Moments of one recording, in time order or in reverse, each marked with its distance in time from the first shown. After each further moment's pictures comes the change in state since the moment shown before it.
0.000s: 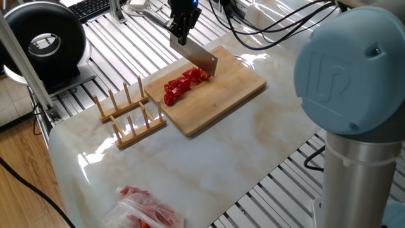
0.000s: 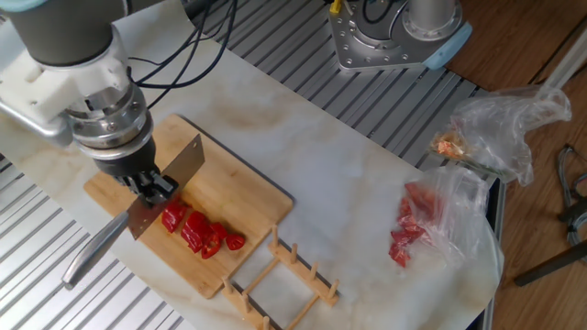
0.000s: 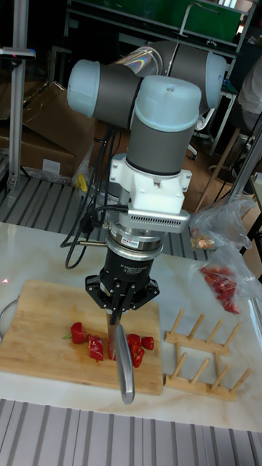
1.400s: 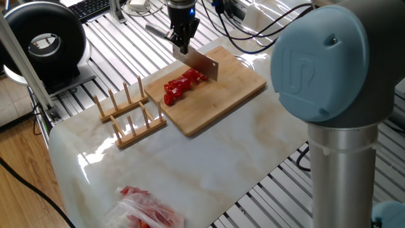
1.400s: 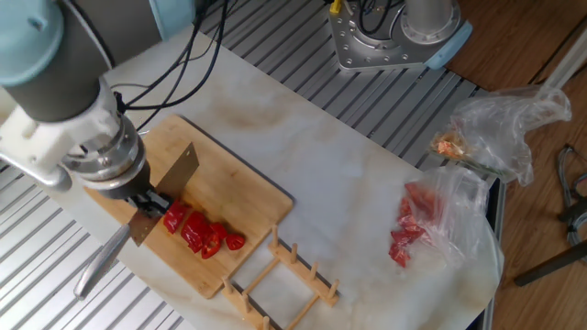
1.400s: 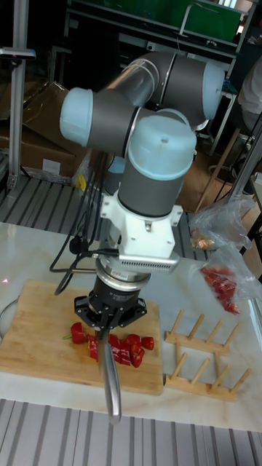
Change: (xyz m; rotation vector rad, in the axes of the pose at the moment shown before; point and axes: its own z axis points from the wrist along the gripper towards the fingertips) arm 0.000 -0.021 0.039 0.036 0.101 -0.046
